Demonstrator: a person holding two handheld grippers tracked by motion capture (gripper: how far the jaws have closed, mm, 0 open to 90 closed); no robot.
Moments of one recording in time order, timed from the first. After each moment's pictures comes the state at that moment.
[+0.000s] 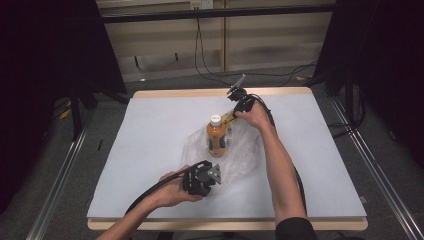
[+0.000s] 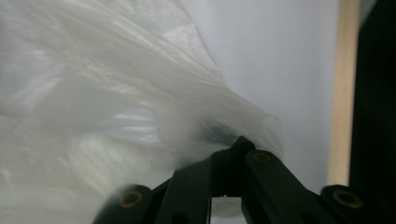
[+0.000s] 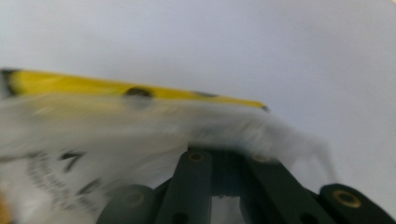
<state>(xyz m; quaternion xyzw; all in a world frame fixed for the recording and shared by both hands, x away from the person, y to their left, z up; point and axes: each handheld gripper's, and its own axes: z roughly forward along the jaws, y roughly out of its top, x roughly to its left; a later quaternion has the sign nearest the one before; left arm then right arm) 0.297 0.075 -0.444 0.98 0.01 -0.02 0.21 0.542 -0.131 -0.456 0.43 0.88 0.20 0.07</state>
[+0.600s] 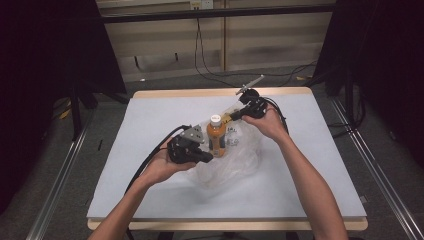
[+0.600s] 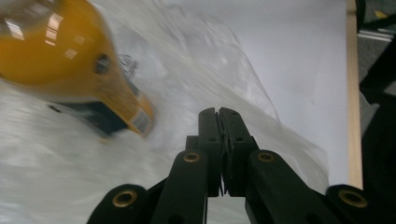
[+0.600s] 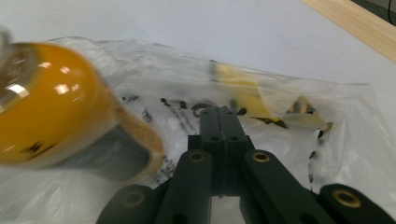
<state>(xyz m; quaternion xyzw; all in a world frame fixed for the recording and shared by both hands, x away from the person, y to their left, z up) 0.350 0.108 -0.381 0.93 0.09 0.02 0.37 0.461 -0.151 -0.398 0.34 0.87 0.36 0.06</state>
